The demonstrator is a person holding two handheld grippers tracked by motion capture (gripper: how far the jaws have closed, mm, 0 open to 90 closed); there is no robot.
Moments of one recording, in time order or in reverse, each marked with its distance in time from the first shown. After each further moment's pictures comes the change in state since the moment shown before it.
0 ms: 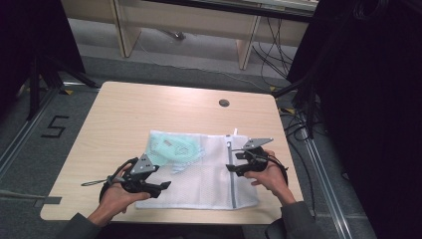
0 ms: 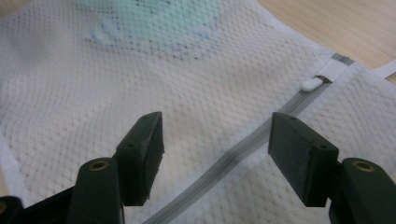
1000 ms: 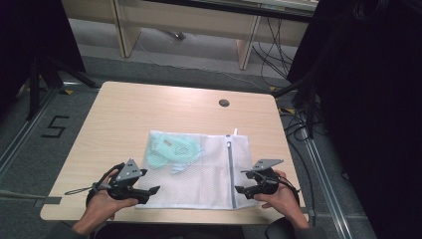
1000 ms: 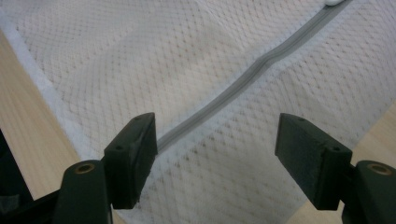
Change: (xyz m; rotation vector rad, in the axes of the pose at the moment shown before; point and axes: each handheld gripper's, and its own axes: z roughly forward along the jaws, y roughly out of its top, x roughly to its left) left arm 0.004 -0.022 -0.026 -0.002 0.046 -0.025; right arm 0.026 -0.052 -0.029 0.078 -0.016 0.037
